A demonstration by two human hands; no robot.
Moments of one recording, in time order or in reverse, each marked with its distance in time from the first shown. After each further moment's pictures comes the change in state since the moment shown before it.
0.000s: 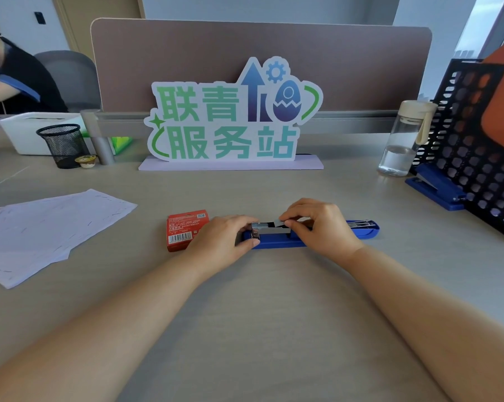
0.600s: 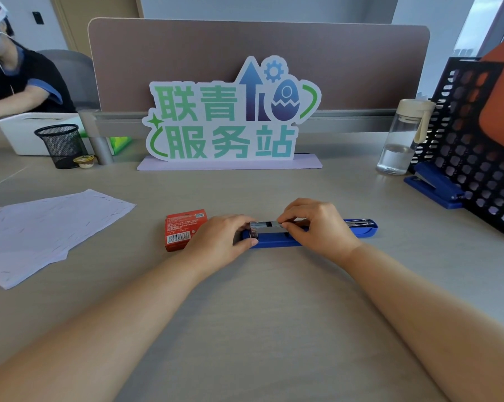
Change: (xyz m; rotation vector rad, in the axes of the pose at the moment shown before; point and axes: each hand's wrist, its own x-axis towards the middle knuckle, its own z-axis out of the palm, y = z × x) left_hand 0.000 0.002 -0.002 -0.015 -0.018 -0.029; right_hand 0.000 0.000 0.000 -0.046 -0.016 -0.048
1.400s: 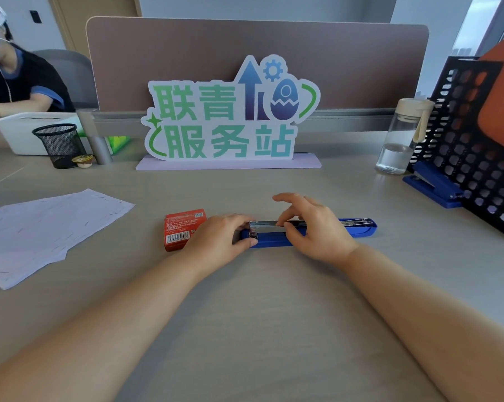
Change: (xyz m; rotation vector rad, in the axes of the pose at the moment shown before) left_hand 0.001 -0.002 0.000 0.011 0.013 0.013; right_hand -0.005 -0.008 0.000 -0.026 -0.076 0.045
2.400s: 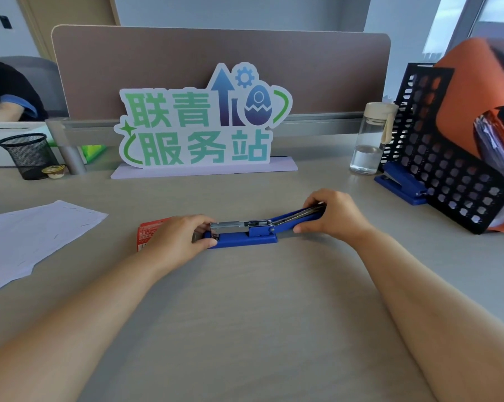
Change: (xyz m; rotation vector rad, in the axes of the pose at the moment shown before) left_hand 0.005 -0.010 -0.013 -0.030 -0.013 -0.118; right_hand -0.004 0.057 -0.055 -0.015 0.030 0.419
